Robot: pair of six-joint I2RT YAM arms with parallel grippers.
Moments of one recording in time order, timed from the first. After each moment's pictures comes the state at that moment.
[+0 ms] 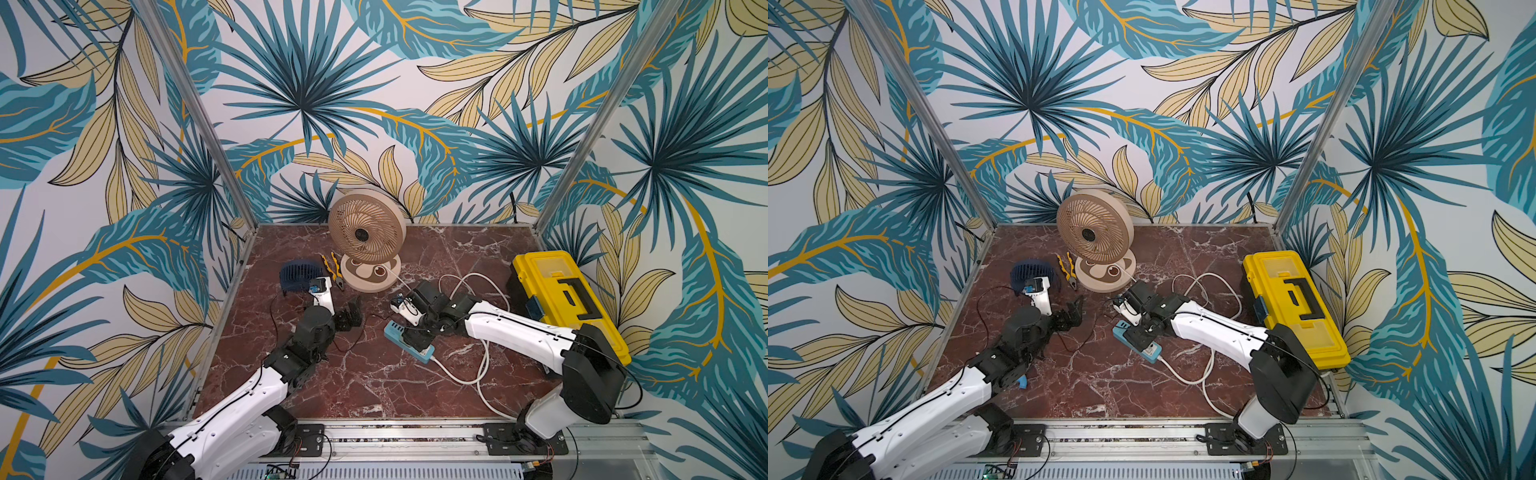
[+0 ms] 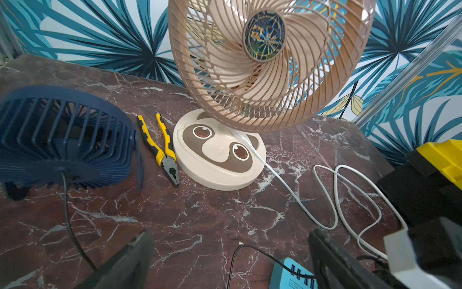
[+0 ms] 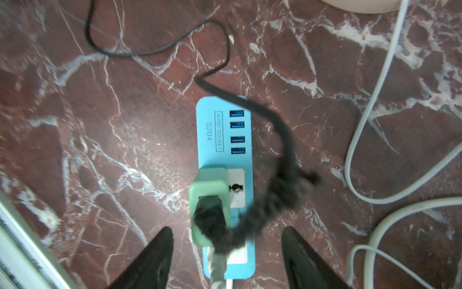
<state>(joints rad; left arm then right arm) -0.56 0.88 0.45 0.12 -0.29 -0.46 0.80 1.56 1.14 -0.69 0.01 -0.06</state>
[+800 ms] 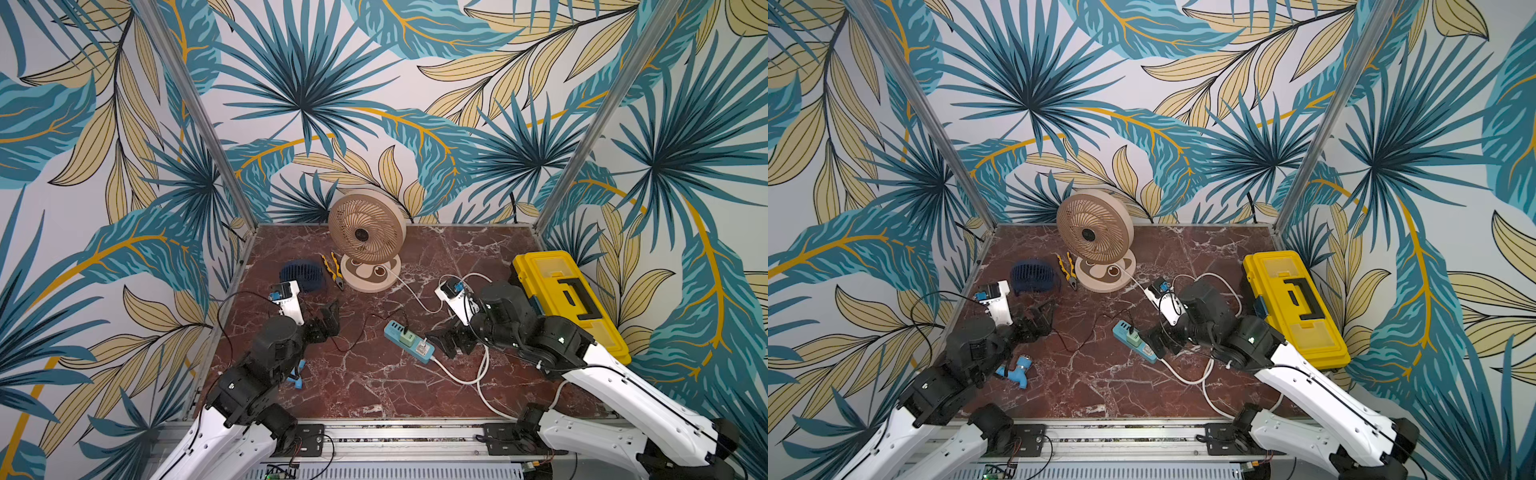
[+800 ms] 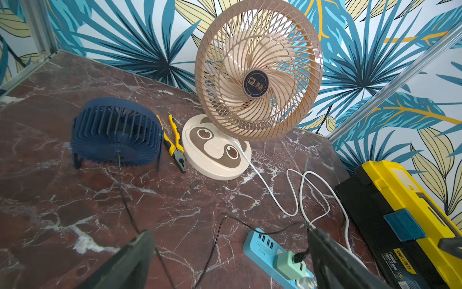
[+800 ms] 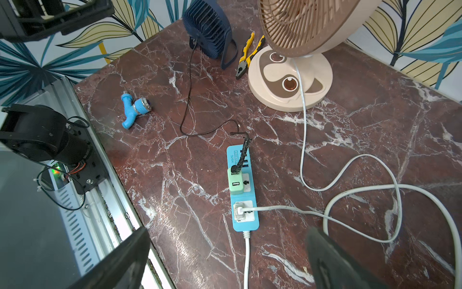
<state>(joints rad) -0.56 0.51 0.69 -0.54 -0.27 -0.60 0.80 0.96 1.08 -0.77 -0.05 0.05</state>
